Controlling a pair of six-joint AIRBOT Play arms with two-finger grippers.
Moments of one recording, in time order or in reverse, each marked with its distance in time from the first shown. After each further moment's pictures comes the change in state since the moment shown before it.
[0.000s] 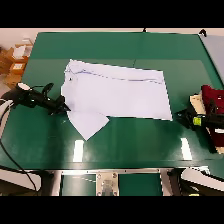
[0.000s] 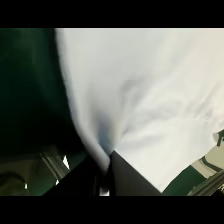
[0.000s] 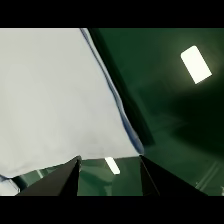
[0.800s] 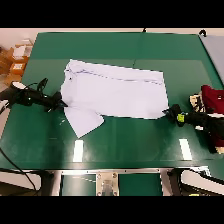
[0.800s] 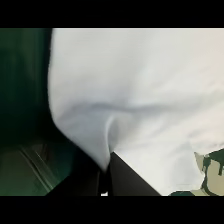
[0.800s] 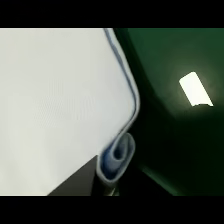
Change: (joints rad) left arm 0.032 0.040 0.004 -0.014 0.064 0.008; right arm 0.271 -0.029 -0.108 0.180 -0.356 -0.013
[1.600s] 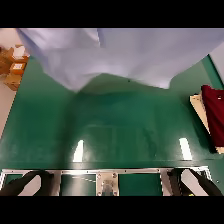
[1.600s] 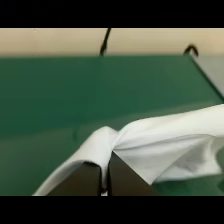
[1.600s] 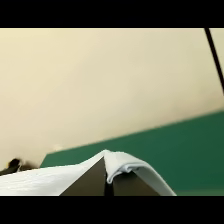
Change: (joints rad) left arm 0.000 0.656 0.653 -0.050 0.035 0.093; right arm -0.114 0.418 0.908 0.166 0.190 -0.001
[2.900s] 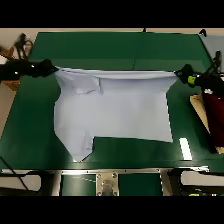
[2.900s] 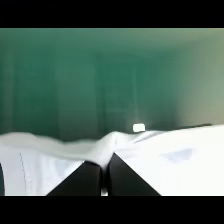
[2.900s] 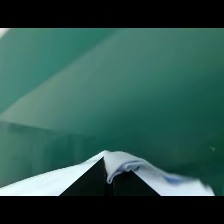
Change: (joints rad) left arm -0.034 -0.613 -0.338 -0.041 0.180 0.106; right arm 0.217 -0.605 -0.303 -0.058 -0.245 -0.072
